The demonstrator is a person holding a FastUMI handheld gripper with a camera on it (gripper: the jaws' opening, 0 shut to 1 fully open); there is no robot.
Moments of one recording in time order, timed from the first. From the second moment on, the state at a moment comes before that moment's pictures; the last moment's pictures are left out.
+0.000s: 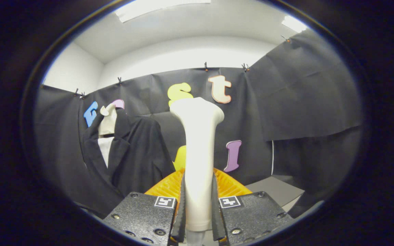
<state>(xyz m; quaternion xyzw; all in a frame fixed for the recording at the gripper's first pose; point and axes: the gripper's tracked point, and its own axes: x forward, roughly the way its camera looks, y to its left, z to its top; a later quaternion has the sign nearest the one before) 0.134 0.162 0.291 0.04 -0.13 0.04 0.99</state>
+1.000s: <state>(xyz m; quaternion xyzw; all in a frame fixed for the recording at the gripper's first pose) 0.209 0.357 0.310 -0.03 -0.14 0.09 0.99</state>
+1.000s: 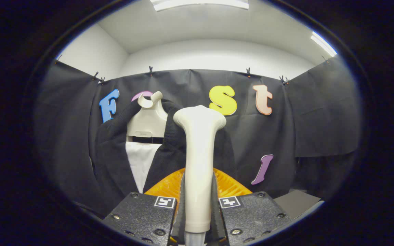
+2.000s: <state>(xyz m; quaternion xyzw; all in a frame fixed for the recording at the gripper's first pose) 0.195 0.338 0.228 -0.03 -0.08 0.11 0.99</state>
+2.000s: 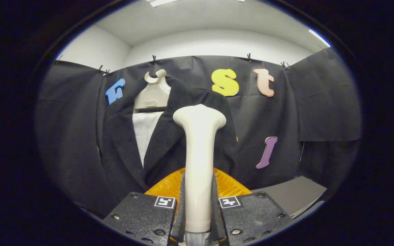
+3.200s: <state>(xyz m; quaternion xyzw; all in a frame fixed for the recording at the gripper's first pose) 0.182 0.322 0.096 -0.10 0.00 0.09 0.99</state>
